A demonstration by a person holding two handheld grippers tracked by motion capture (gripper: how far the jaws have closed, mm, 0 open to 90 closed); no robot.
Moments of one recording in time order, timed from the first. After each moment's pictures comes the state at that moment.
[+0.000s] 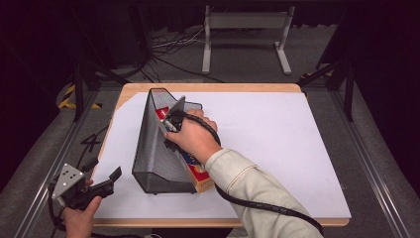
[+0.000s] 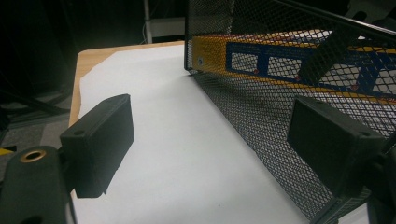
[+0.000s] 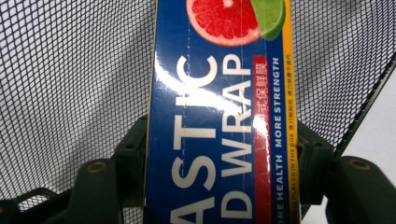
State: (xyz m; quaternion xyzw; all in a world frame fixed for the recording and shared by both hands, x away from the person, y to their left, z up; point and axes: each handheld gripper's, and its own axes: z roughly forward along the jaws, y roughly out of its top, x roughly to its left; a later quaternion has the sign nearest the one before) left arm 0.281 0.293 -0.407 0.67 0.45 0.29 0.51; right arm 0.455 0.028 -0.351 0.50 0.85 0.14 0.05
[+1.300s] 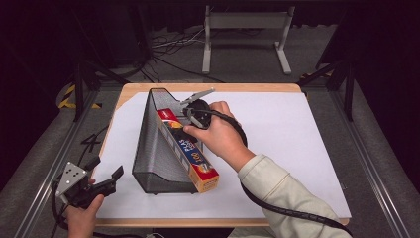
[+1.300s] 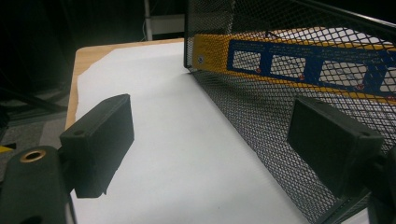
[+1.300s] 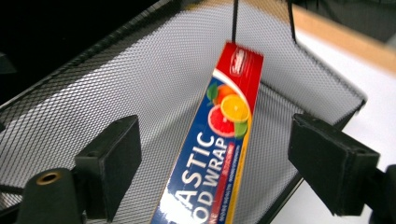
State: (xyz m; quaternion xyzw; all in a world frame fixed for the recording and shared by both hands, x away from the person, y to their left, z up) left arm 0.286 0.289 -0.408 0.67 0.46 0.29 0.50; right arm 0.431 -0.032 -0.300 0.35 0.85 0.39 0.13
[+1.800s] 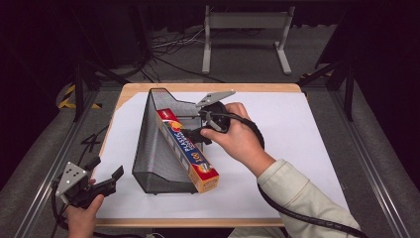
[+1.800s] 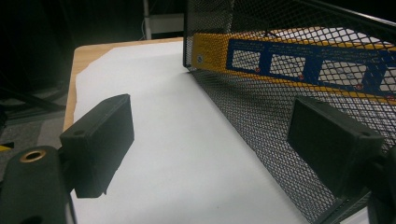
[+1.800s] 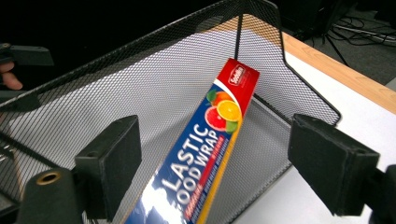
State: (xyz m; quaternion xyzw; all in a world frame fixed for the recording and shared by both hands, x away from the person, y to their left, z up) left arm 0.286 0.289 -0.408 0.67 0.46 0.29 0.50; right arm 0.414 -0.074 -0.286 0.29 0.84 0.43 0.13
